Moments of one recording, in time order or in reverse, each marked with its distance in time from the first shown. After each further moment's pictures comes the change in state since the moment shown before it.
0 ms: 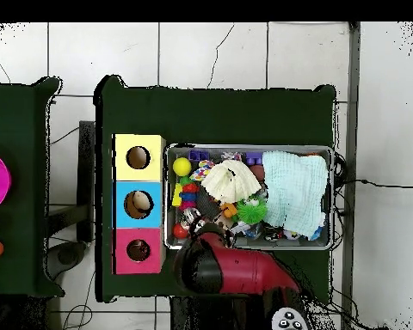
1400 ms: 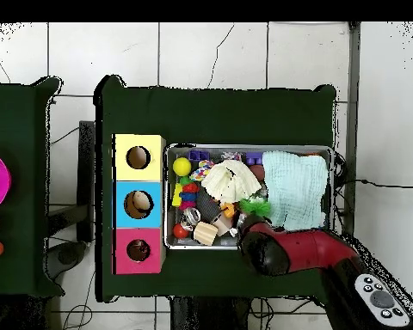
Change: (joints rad) arm -0.539 0.161 0.427 -0.102 -0.491 0.054 -0.041
